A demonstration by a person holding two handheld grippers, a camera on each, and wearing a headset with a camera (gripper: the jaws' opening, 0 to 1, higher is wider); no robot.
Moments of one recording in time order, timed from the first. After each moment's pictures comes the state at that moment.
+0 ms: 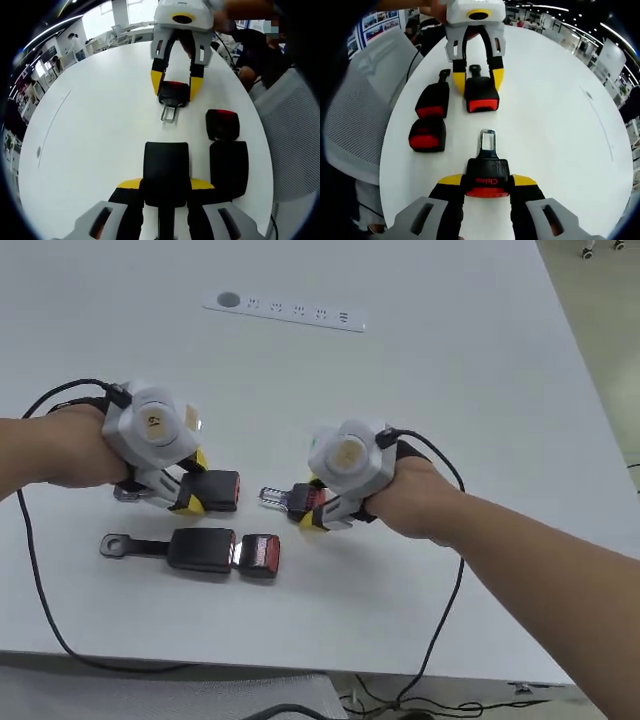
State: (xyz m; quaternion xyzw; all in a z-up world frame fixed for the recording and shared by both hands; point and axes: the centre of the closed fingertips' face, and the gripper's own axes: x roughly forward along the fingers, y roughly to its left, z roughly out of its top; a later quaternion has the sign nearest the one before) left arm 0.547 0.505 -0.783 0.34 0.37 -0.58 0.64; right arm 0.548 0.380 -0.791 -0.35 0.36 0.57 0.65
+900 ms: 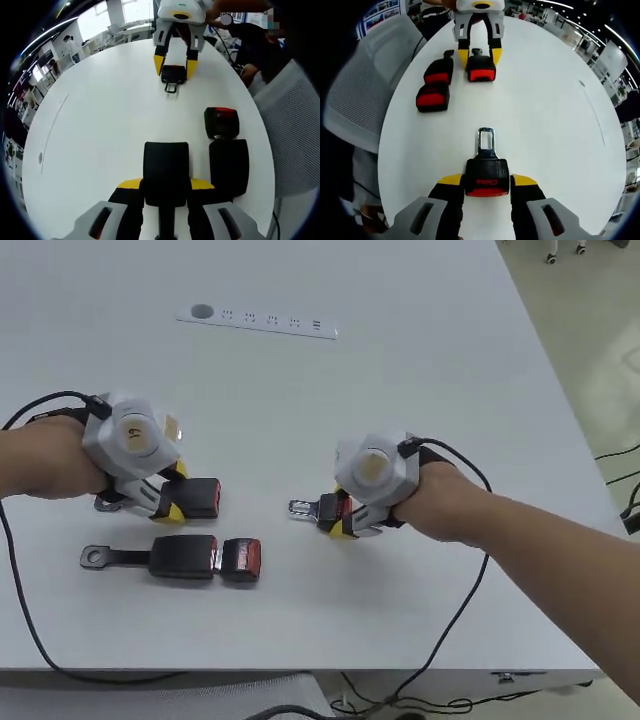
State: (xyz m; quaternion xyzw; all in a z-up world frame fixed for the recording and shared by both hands) left arm 0.546 0.506 -0.784 0.37 0.37 -0.58 0.63; right arm 0.546 0.325 -0.788 -0.40 0.37 0.54 0.64
